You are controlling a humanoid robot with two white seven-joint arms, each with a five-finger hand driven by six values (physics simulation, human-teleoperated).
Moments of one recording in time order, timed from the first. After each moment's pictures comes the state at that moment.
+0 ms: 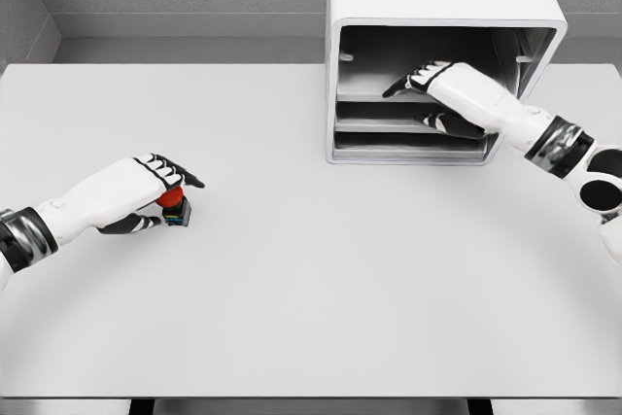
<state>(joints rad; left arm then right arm) -0.07 0.48 0.04 -1.71 -0.69 -0.61 -0.61 -0.54 -0.59 0.47 -1.33 0.40 -0.61 0.17</state>
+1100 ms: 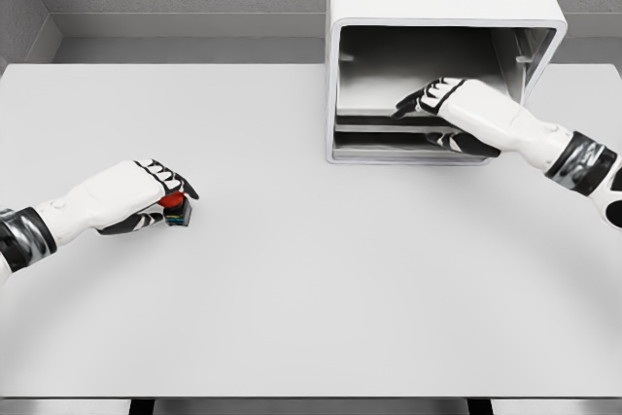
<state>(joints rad) -0.08 0.50 0.02 -1.71 -0.69 -0.61 -0.61 -0.46 -0.70 0.46 -1.47 0.42 -0.61 0.17</state>
